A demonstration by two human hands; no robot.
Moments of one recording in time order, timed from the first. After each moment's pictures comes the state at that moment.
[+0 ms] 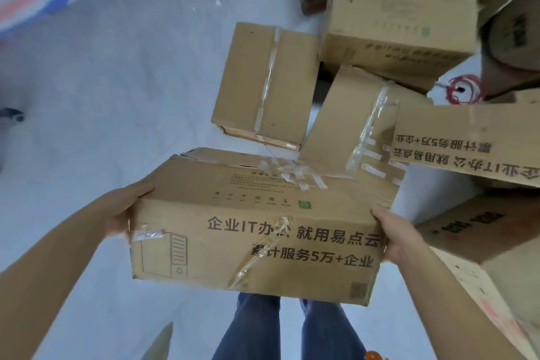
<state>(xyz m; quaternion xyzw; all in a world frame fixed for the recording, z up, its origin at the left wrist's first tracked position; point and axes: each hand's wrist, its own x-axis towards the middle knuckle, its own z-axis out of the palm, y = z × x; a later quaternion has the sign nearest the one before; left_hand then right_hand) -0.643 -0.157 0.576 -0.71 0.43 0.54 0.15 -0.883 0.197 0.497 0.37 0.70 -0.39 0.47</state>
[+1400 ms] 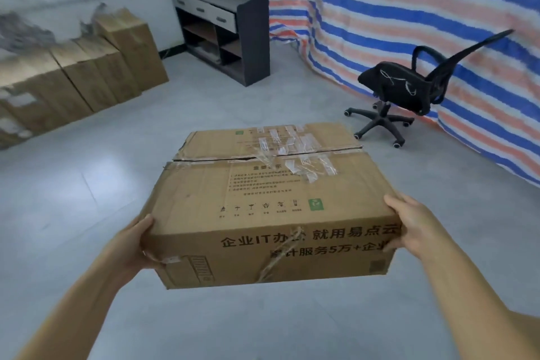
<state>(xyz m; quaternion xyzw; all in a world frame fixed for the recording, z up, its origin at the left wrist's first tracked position) -0.019 0.374 0.743 -0.70 -0.06 0.38 -0.61 -0.344 0.050 0.754 -0.48 0.57 -0.20 0.64</state>
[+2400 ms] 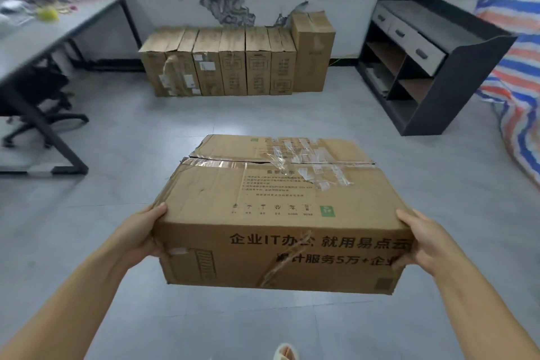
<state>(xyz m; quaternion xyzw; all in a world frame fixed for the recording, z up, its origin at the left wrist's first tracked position) 0.302 0.427 0.729 -0.62 -0.29 0.20 -0.70 0.217 -0.033 0.748 -0.63 0.41 0.04 0.66</state>
